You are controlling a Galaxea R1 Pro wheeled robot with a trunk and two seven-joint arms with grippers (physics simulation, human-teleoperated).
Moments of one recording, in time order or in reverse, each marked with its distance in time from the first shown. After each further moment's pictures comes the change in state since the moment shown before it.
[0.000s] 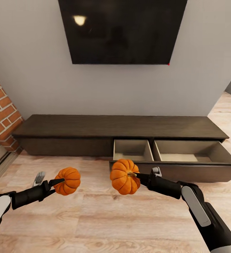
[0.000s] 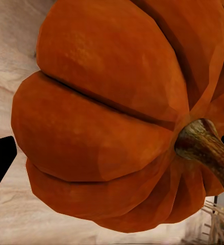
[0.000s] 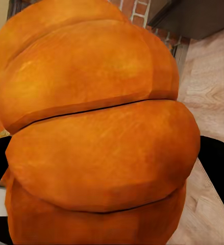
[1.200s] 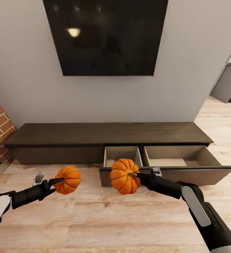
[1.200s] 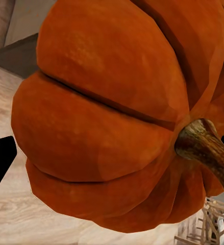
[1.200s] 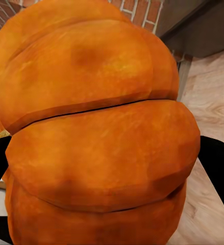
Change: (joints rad) left arm 0.000 0.001 0.003 -0.004 0.010 0.001 -0.014; right arm 0.000 0.000 0.000 0.000 -0.007 0.002 0.005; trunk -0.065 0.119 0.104
